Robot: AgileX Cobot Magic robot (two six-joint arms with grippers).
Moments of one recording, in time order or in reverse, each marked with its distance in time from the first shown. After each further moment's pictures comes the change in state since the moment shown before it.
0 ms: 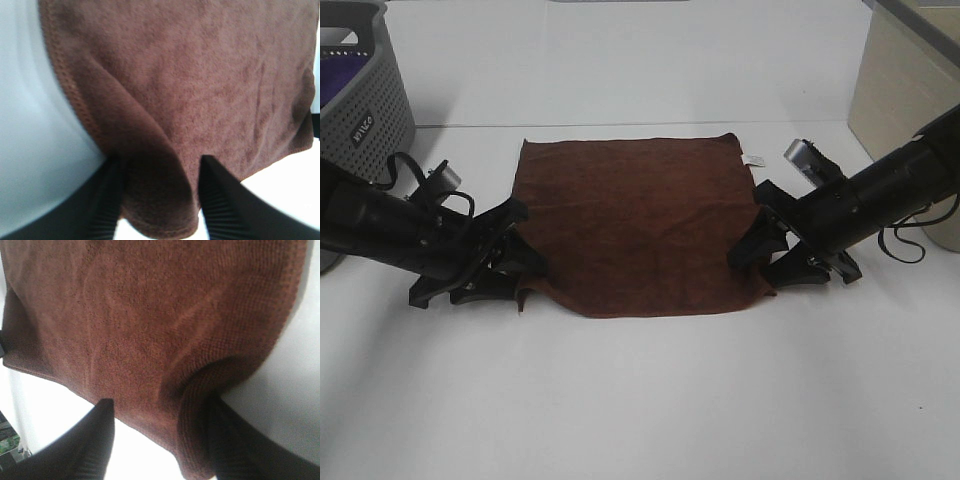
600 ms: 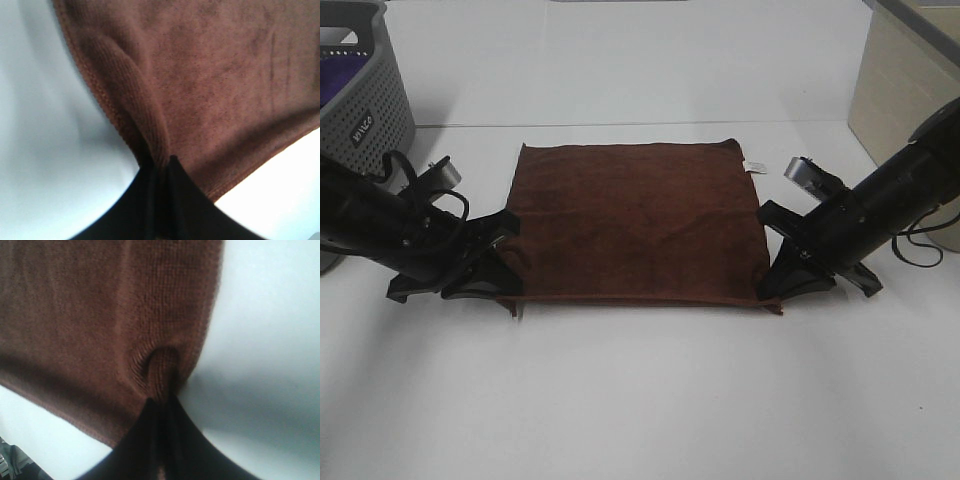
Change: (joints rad) left arm 0.000 -0.076 0.001 0.321 0.010 -0.170; right arm 0.009 -0.029 0.012 -0.193 0.013 0.161
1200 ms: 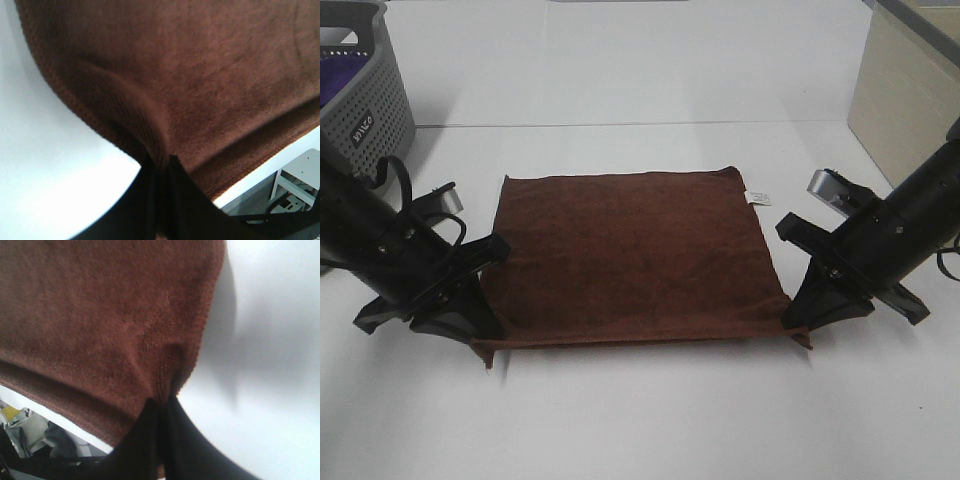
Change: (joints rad) left arm -0.009 -0.045 -0.026 0.358 0.233 -0.357; right arm 0.004 -0.192 0.171 -0.091 0.035 0.156
